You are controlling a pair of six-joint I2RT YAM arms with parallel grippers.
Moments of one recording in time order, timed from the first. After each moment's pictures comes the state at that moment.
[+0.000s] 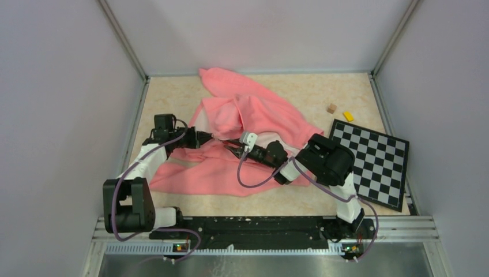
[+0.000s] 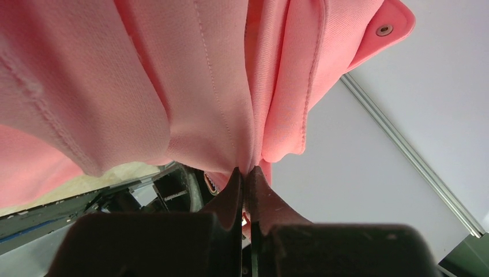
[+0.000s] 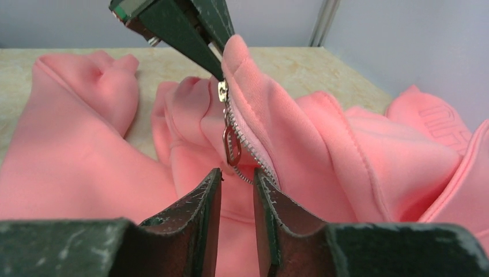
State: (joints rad) left arm 0.03 1.32 0.75 -0.25 0.71 -1.58; right arm 0.90 2.06 0.78 1.43 -0.28 -0.16
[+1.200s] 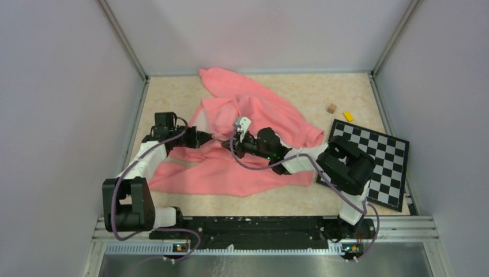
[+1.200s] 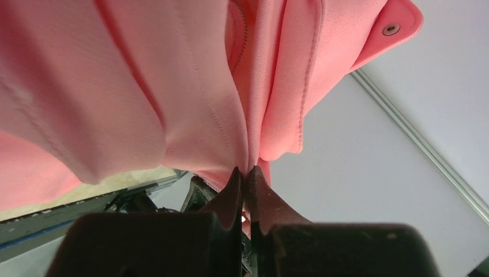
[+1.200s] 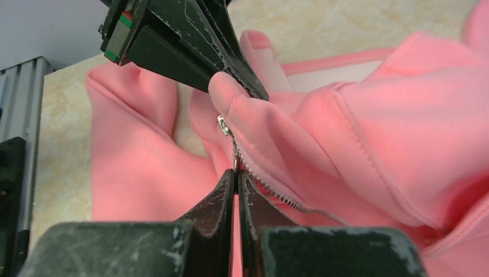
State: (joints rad) left arm 0.03 1.31 0.78 -0.31 0.68 -1.52; right arm 0.91 1.85 0.86 0.95 -0.27 0.07
